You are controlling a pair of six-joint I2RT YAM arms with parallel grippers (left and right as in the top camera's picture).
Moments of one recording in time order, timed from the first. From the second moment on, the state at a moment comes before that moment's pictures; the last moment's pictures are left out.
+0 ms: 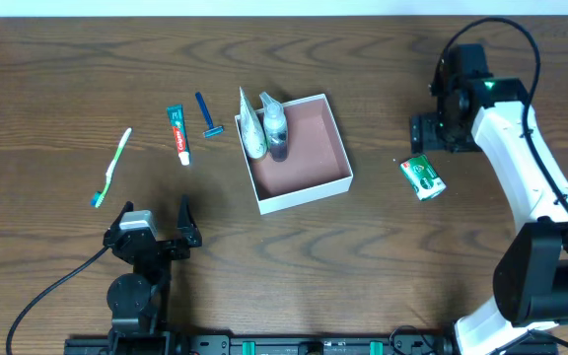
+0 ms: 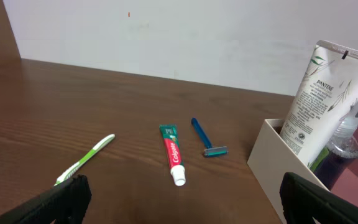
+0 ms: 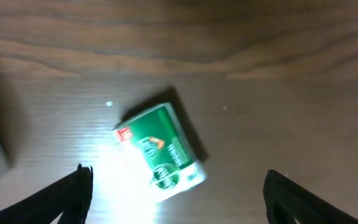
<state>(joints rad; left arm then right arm) -0.02 0.01 0.03 -0.13 -0.06 -0.14 0.07 1.78 1.44 -1.00 0.10 0.06</state>
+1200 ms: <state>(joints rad) -0.02 0.01 0.03 -0.13 -0.06 -0.14 0.06 1.77 0.96 -0.54 -0.02 -0.13</state>
